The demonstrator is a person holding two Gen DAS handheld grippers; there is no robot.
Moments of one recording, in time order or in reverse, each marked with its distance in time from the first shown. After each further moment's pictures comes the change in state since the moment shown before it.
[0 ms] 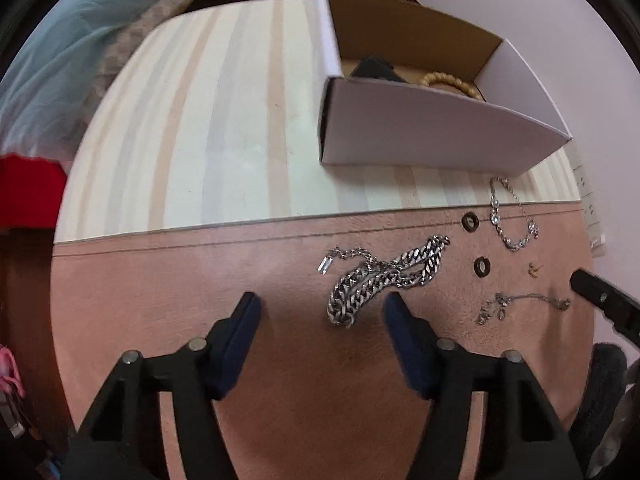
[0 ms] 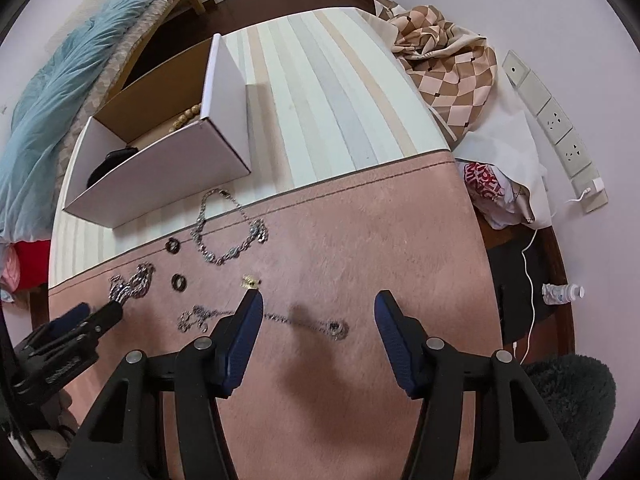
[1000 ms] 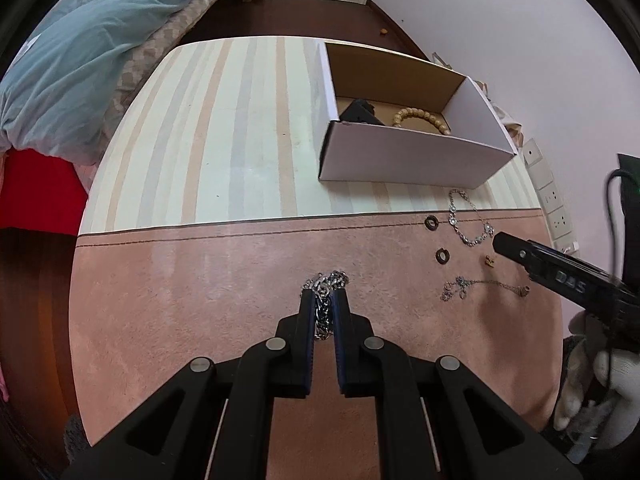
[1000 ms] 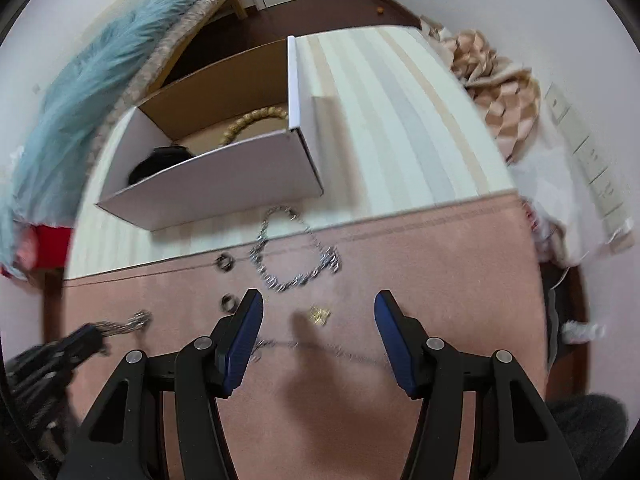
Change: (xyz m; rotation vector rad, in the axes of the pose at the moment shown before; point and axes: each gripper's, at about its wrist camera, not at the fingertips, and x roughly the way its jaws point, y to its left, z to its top) left arm -0.056 0.018 -0.027 -0.040 -0.084 -0.085; right arm 0.014 0.042 0.011 -0.107 -0.080 0.014
